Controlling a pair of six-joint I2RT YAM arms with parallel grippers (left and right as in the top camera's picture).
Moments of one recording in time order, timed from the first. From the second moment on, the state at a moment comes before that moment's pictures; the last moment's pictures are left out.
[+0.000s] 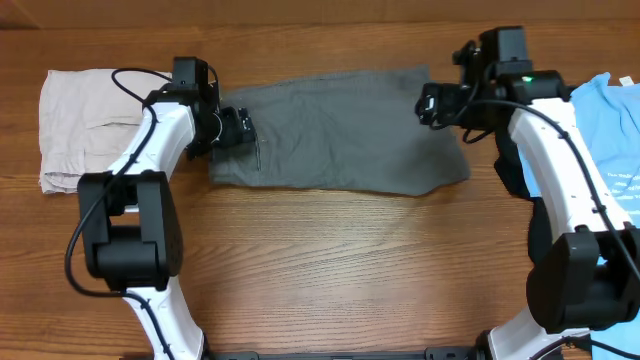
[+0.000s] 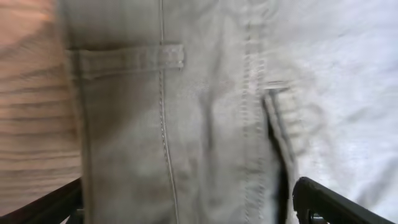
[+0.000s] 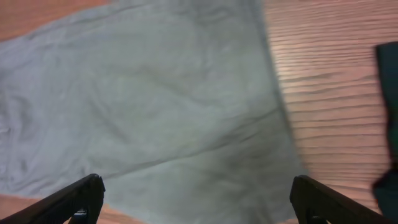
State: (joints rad) left arm -0.01 2.03 1.50 -0.71 0.18 -0.27; right arm 0.05 1.80 1.57 -0.89 -0.22 0.14
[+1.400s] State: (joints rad) left arm -0.01 1.61 1.50 -1.19 0.15 -0.27; right arm -0.01 2.30 1.59 -0.05 -0.42 -0.30
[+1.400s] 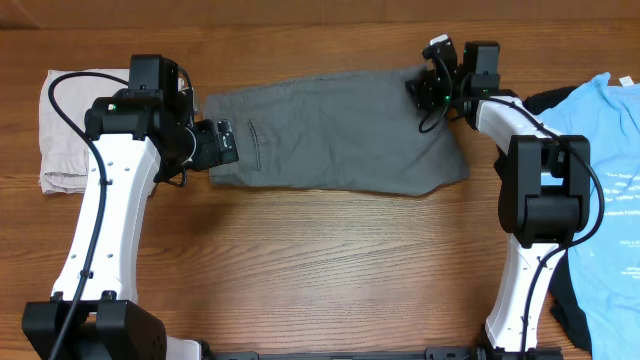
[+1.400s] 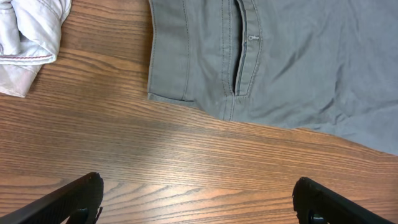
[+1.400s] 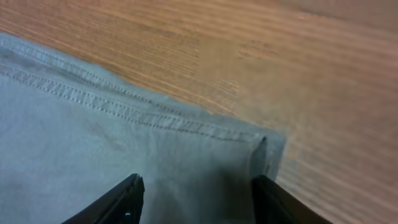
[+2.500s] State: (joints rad) left arm -0.01 1.61 1.50 -1.19 0.15 -0.27; right arm -0.06 2.30 1.59 0.09 -0.41 -0.22
